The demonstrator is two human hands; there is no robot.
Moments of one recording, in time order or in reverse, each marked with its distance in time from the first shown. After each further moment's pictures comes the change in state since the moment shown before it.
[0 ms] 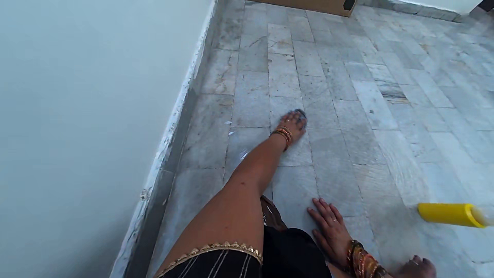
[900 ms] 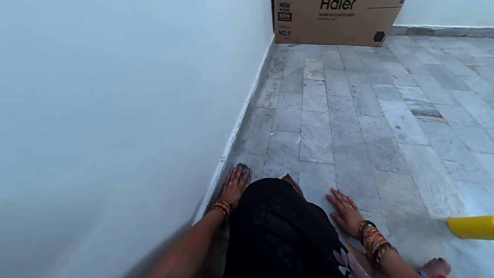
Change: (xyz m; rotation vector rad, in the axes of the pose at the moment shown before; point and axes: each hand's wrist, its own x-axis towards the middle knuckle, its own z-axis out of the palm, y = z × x) left_hand -0.410 -0.070 0.077 0.023 0.219 -0.545; right_hand 0.032 -0.002 -0.038 0.218 -0.484 0.168
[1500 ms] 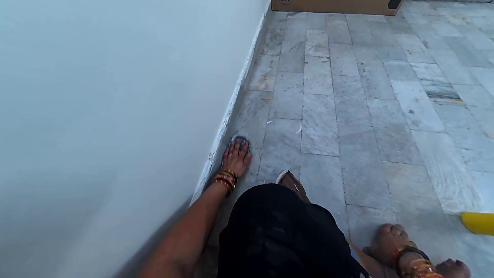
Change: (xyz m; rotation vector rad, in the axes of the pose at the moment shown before) left_hand 0.094 0.012 -0.018 -0.092 -0.043 -0.097; right_hand -0.057 -0.012 -0.025 -0.251 -0.435 0.916
